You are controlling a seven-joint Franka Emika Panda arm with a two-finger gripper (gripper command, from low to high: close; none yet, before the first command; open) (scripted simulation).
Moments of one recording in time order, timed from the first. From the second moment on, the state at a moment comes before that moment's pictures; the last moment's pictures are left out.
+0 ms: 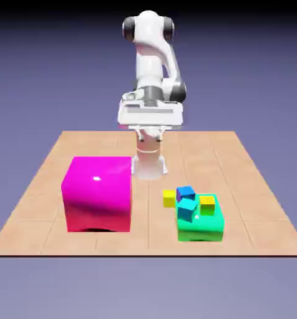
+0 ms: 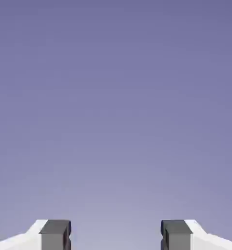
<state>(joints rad) 0.03 -0.55 -0.01 -2.82 0.05 3.02 0.77</state>
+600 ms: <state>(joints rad) 0.33 -0.29 -0.20 -2.99 0.84 2.81 1.22</state>
